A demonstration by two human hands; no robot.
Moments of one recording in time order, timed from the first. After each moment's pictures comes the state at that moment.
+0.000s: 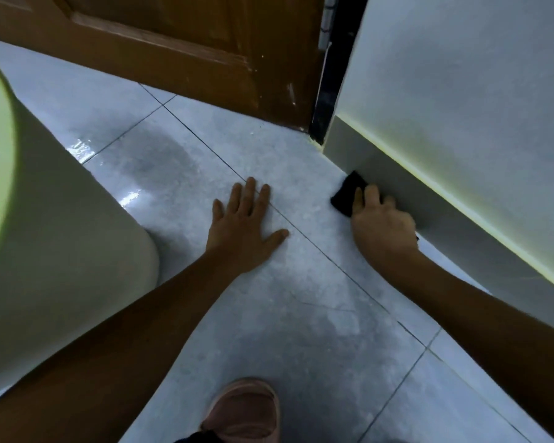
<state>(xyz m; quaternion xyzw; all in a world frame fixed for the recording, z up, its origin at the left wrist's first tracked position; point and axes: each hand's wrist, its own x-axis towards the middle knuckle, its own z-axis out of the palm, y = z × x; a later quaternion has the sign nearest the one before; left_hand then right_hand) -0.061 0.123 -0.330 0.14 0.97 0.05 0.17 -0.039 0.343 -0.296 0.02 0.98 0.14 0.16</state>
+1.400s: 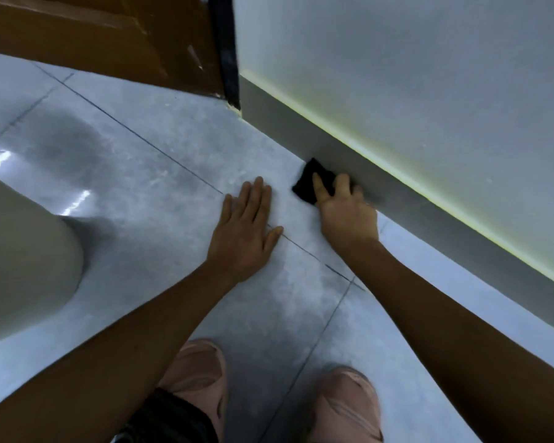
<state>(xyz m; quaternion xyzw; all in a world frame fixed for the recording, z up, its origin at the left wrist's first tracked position) 0.011 0.212 -0.335 0.27 0.95 0.11 0.12 0.026 0.392 -0.295 0.10 0.98 0.02 0.17</state>
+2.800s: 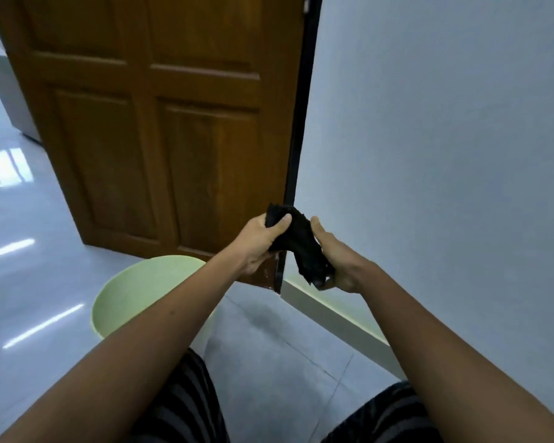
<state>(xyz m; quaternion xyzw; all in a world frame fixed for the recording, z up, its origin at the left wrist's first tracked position) 0.097 0.112 0.128 0.13 0.61 0.77 0.16 0.153 0.268 0.136 0.13 0.75 -0.64 0.13</state>
